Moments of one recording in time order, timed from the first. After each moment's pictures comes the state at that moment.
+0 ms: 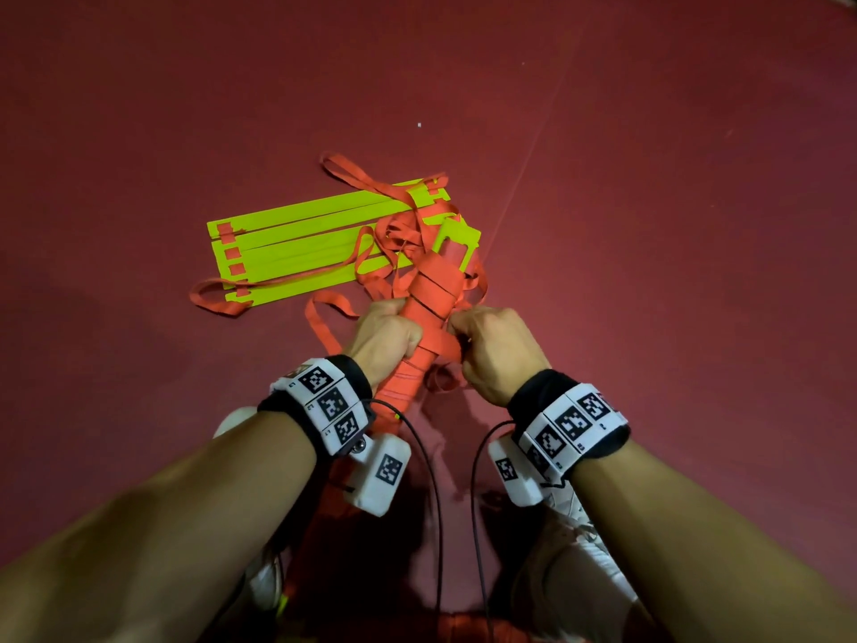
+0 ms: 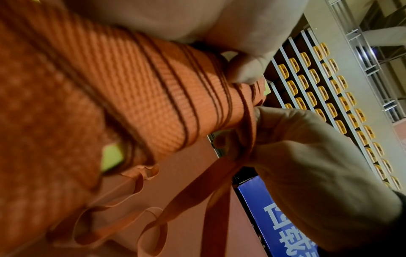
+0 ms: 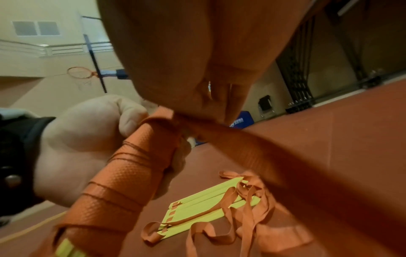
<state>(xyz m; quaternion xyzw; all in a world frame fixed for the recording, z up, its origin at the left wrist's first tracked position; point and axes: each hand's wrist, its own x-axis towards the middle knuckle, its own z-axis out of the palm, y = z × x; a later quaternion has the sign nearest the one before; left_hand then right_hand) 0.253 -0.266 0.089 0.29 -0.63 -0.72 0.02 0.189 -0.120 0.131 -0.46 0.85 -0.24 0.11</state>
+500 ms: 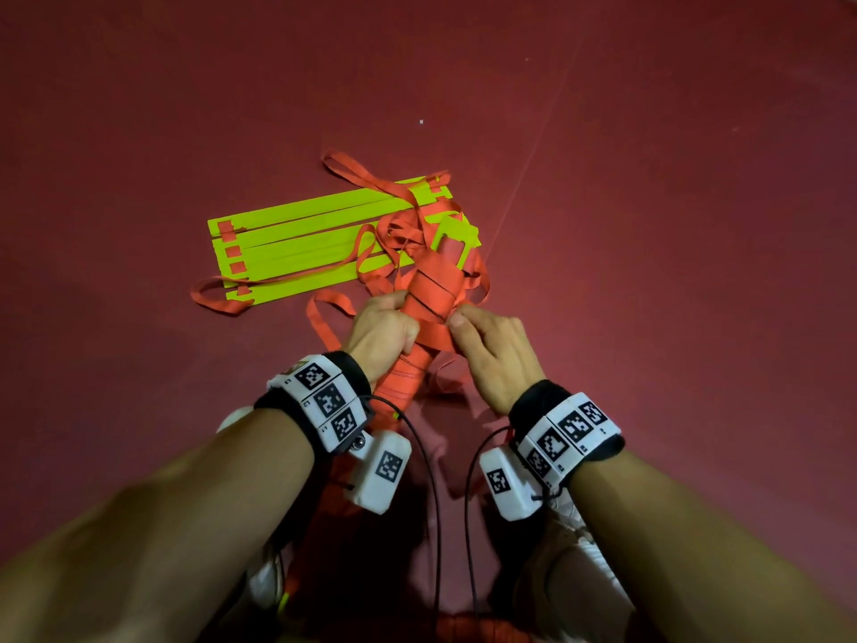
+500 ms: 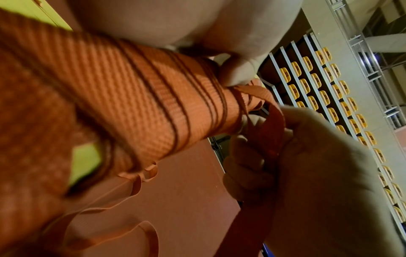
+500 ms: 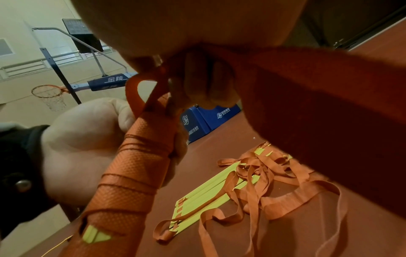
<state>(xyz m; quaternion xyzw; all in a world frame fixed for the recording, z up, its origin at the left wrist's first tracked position) 0.256 -0.268 0.104 0.28 -0.60 -0.74 0.01 0.195 -0.117 0.115 -0.35 0.85 -0.38 0.12</state>
